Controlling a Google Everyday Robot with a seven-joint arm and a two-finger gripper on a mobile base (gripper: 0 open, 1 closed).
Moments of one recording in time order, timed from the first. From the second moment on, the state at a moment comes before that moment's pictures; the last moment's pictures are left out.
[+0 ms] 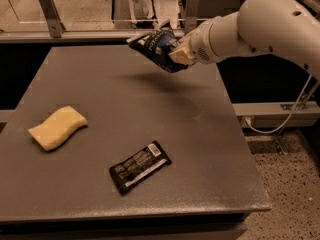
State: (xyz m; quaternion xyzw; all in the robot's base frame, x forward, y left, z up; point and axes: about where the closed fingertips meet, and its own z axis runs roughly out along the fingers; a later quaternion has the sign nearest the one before) arm 0.651 -0.067 0.933 -0.45 0.75 0.07 0.48
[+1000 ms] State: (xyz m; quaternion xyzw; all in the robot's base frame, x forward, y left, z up) arm 0.623 0.041 0.947 -0.57 0.68 0.08 0.45
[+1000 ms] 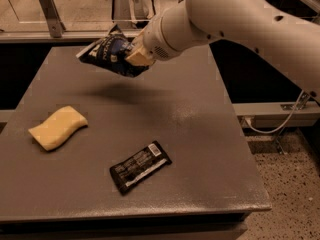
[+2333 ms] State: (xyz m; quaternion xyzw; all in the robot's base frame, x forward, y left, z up) arm 0.614 0.081 0.936 -0.61 0.66 0.10 0.43
